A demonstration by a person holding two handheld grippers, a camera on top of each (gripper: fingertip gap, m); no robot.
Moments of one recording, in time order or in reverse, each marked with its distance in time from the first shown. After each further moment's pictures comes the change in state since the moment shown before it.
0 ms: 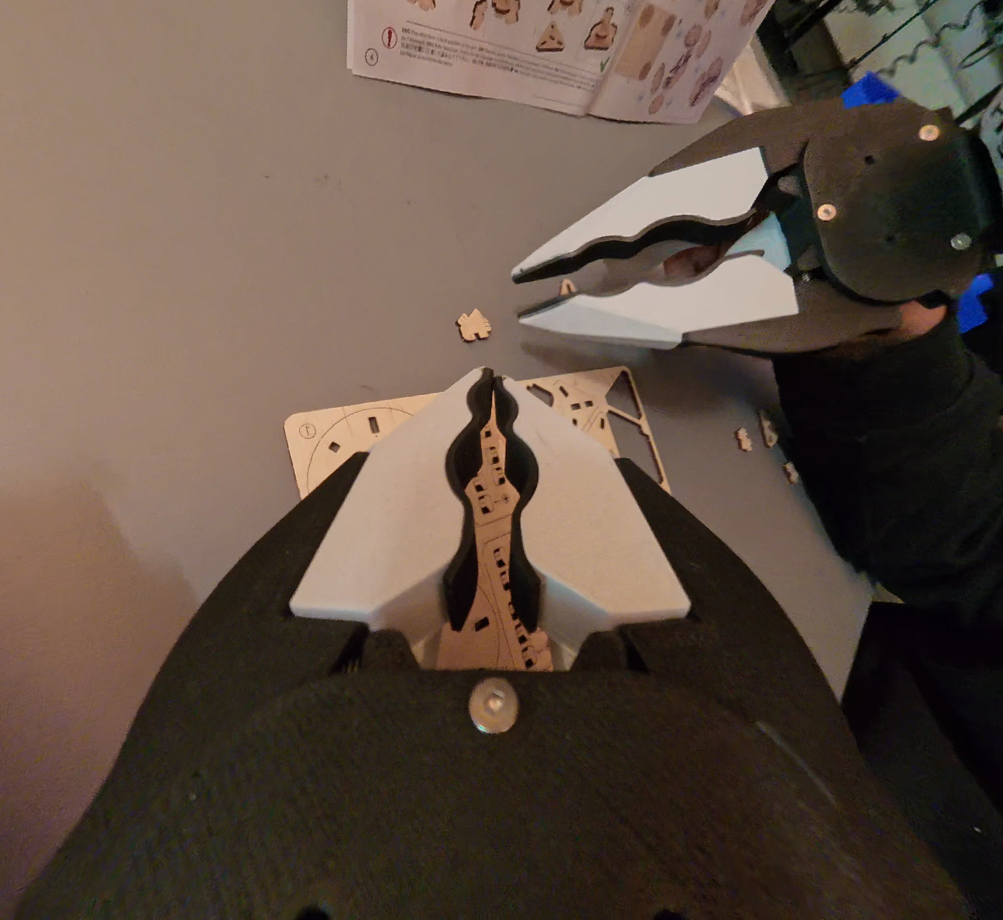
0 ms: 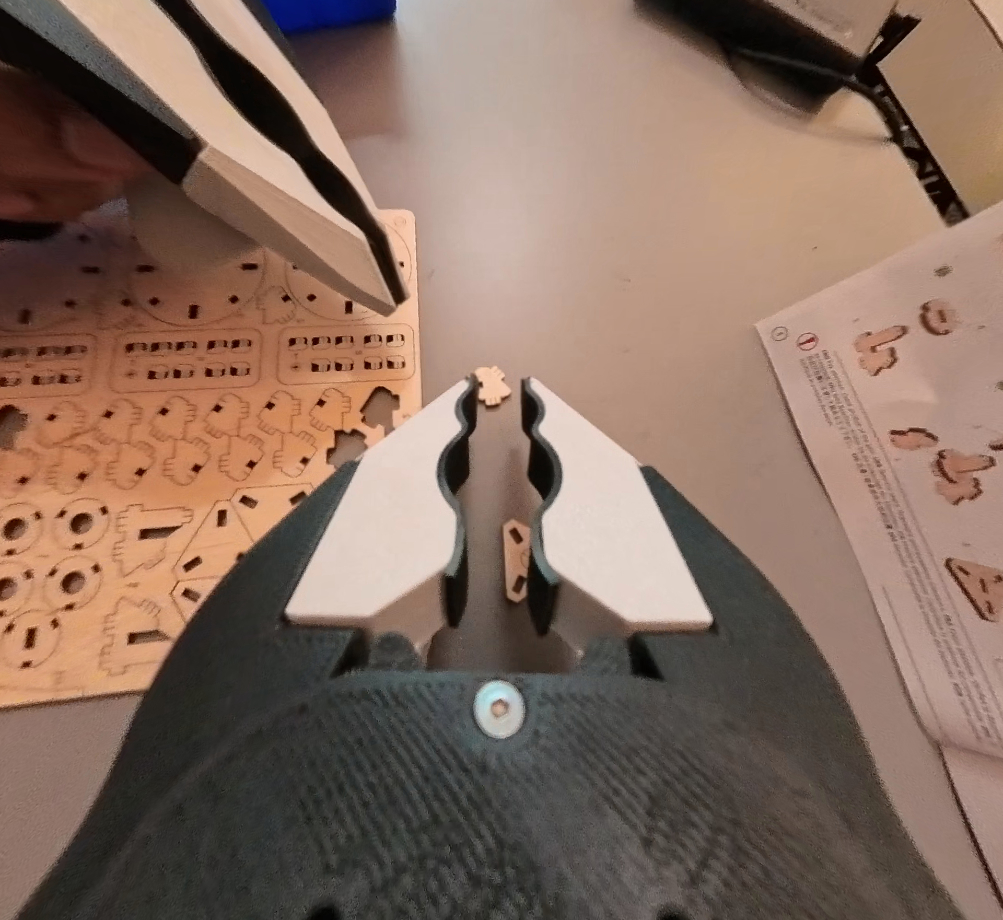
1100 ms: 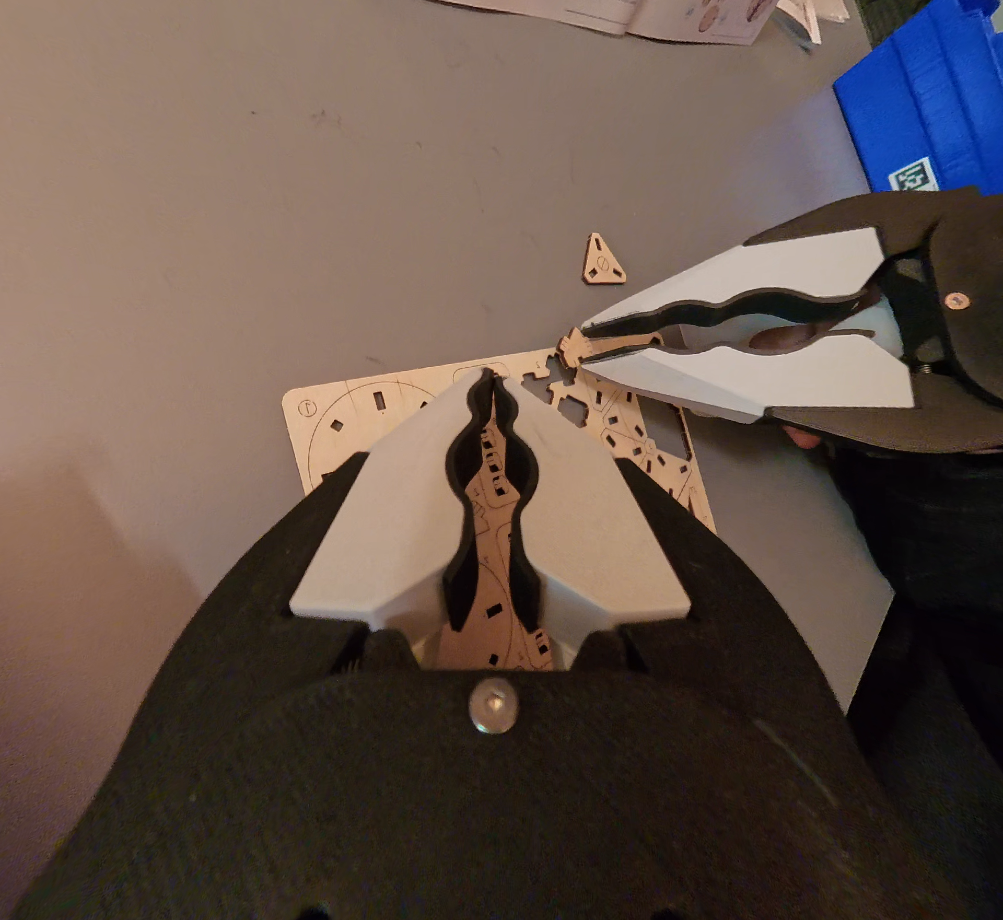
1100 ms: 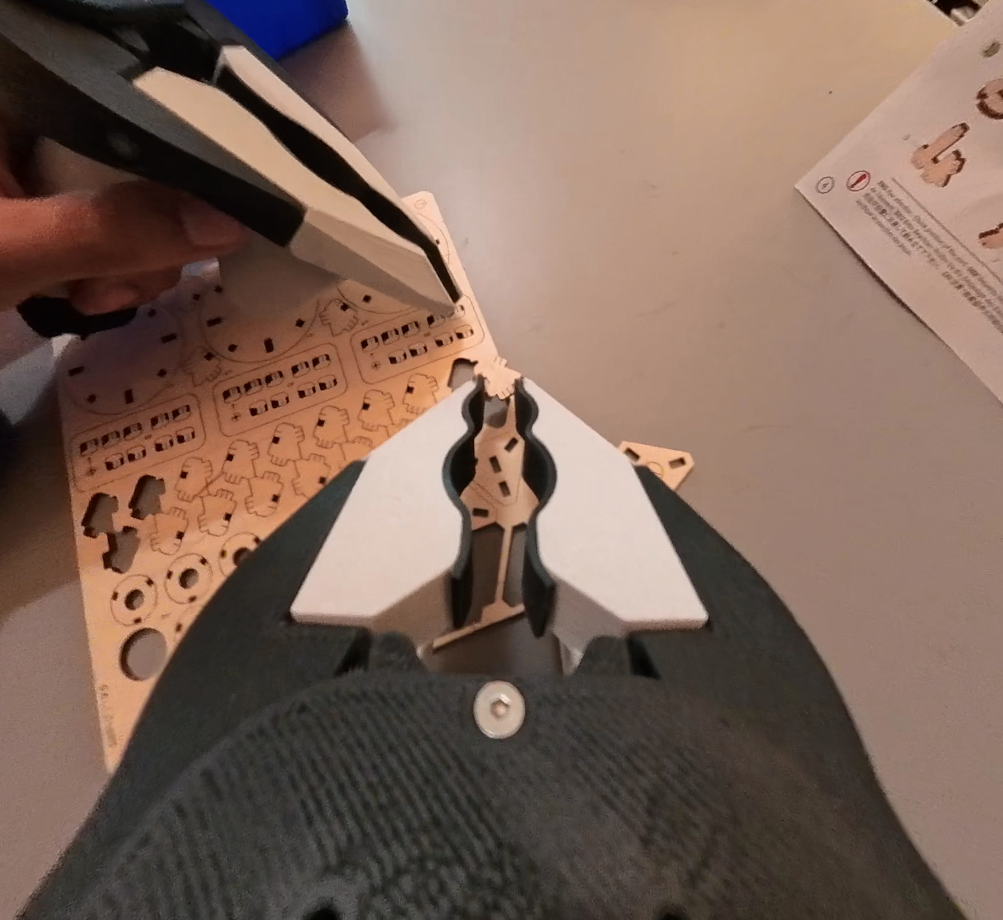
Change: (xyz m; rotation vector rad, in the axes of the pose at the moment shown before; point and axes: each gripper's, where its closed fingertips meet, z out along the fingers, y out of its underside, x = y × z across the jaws) left arm -0.007 0.017 0.008 -0.104 -0.044 0.010; right arm -0.033 0.013 -0.012 -0.017 0.122 0.282
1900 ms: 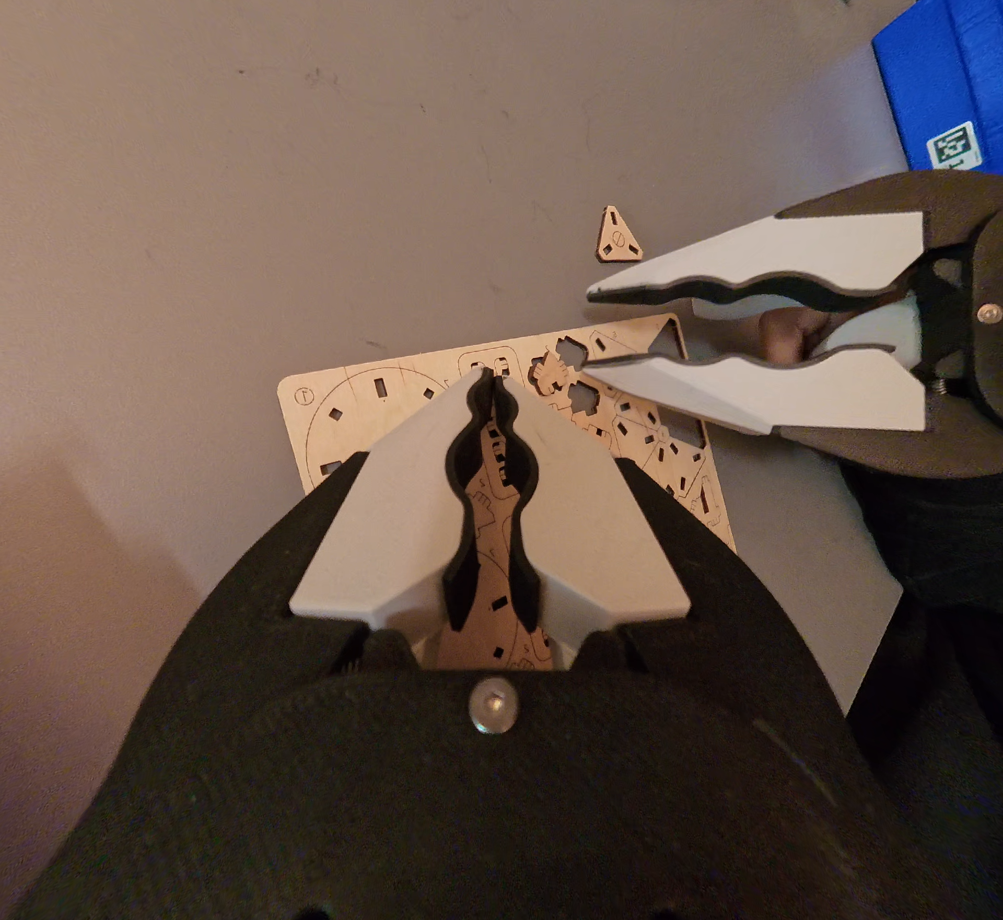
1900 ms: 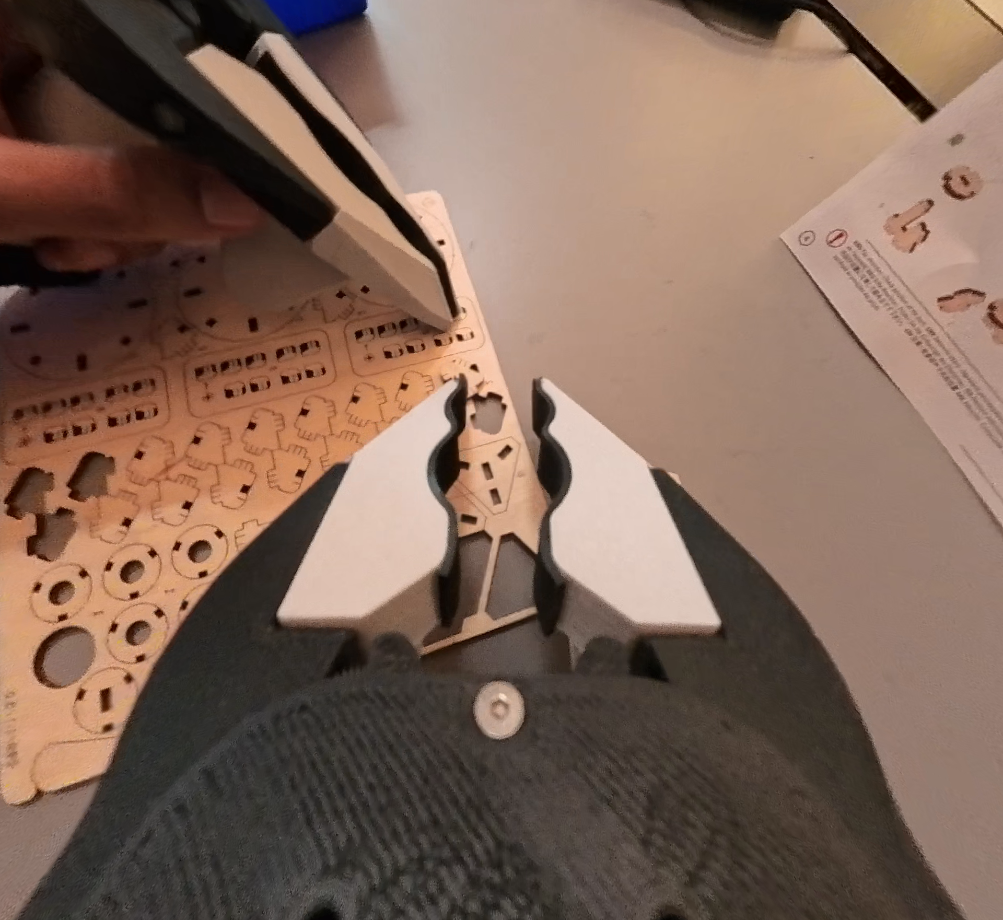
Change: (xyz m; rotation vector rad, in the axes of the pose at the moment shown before) left arm -0.003 0.008 0.004 -0.054 -0.020 0.003; right arm -0.001 -0.001 0.003 0.045 0.041 -0.126
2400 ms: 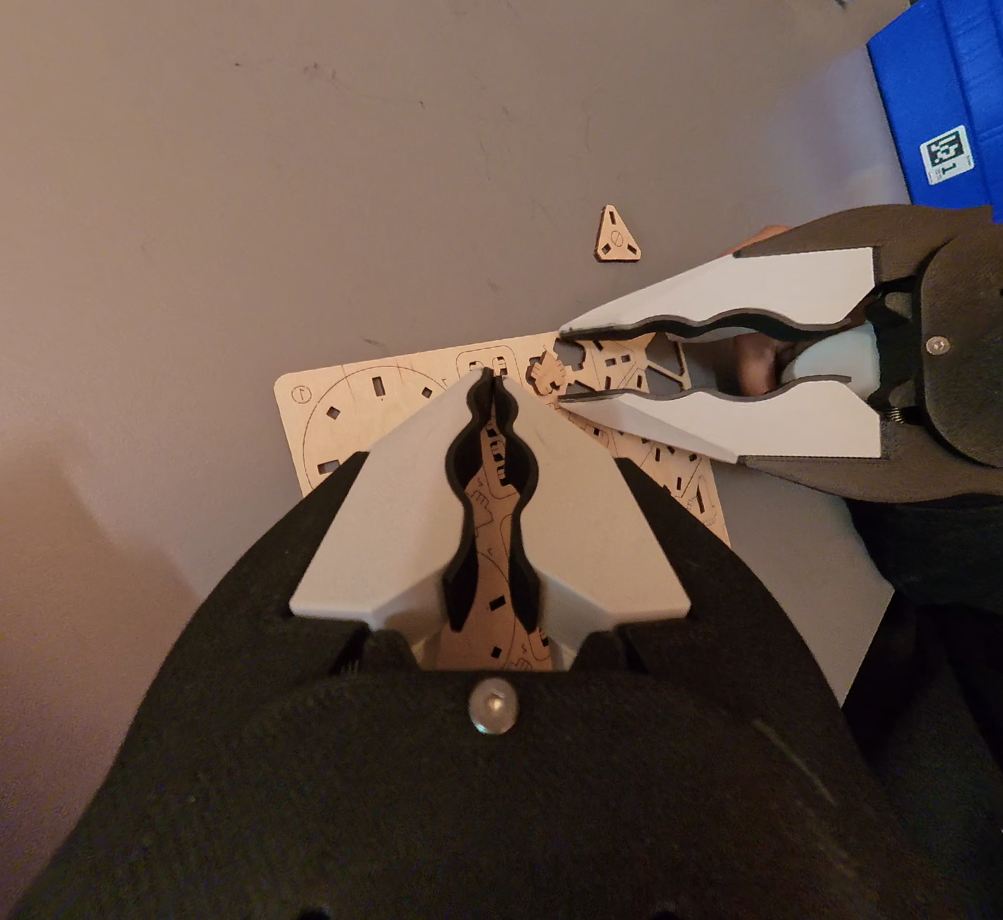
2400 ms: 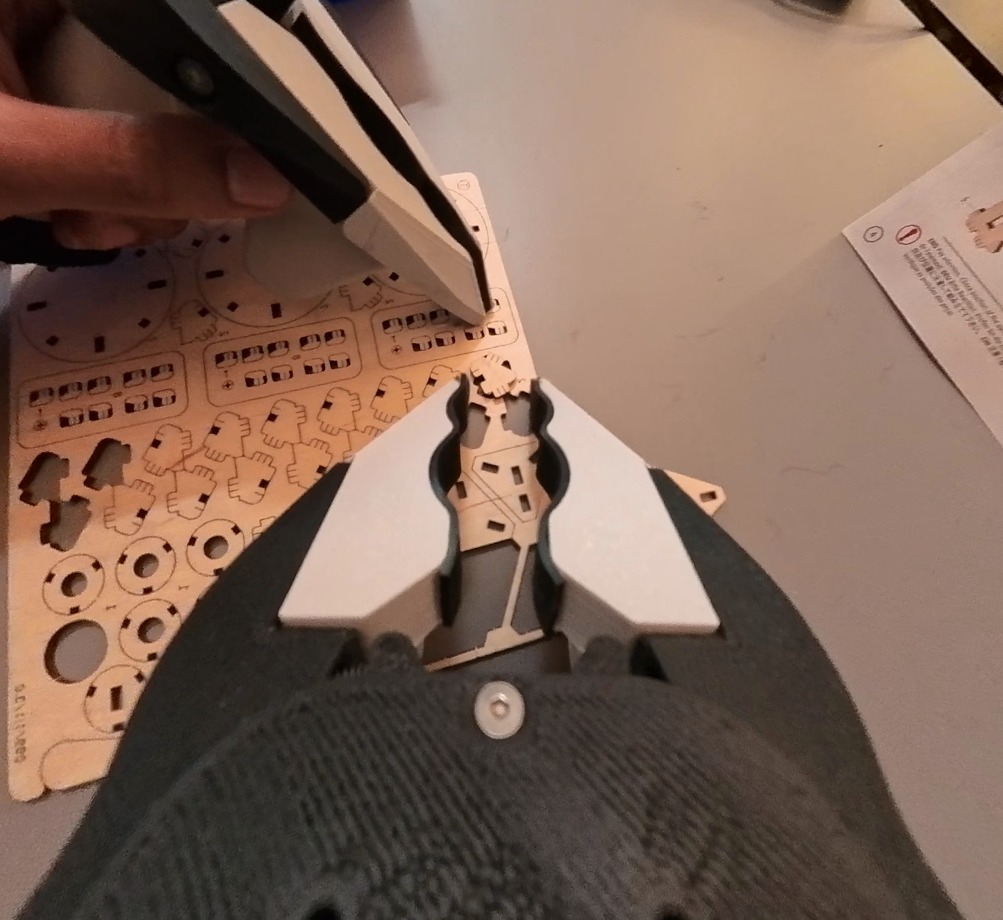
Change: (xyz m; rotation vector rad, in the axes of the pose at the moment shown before) left arm 0.000 0.000 0.001 -0.003 0.008 -0.011; right arm -0.013 0.006 0.009 -0.022 -0.049 -0.019
